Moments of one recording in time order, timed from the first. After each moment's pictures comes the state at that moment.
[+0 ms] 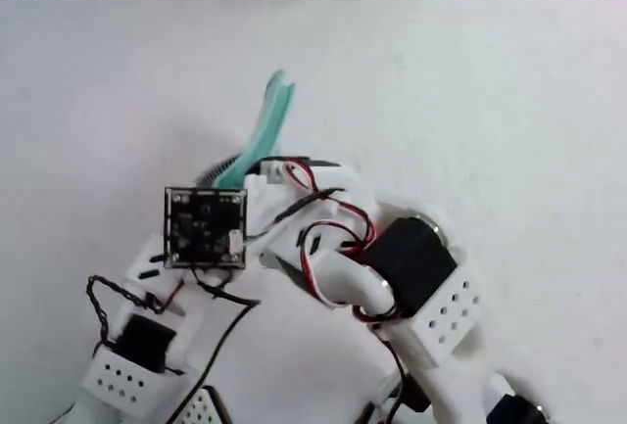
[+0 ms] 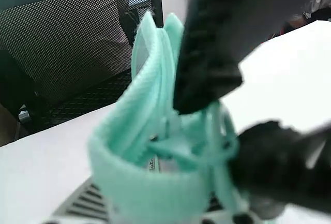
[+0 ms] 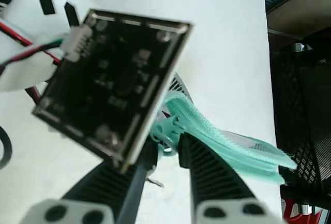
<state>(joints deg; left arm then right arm) 18.8 -82.5 85.7 20.7 -9.4 -51.9 -30.6 0.2 85.4 53.1</state>
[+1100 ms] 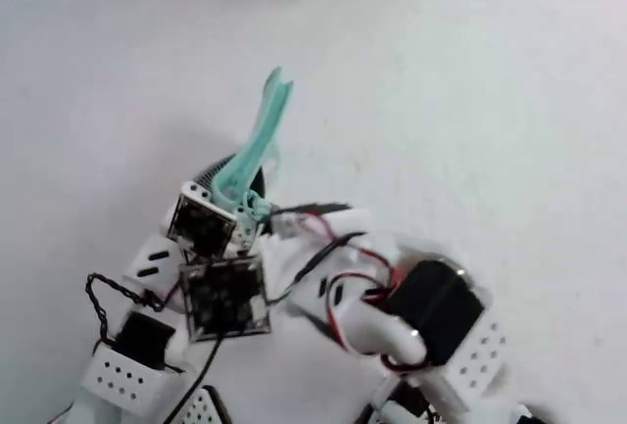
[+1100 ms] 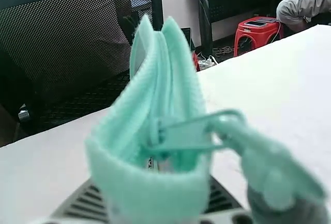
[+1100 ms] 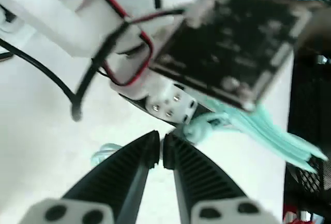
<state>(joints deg) 18.5 -82.5 85.2 20.7 -9.4 -51.9 -40.4 4.4 91.3 57.3</state>
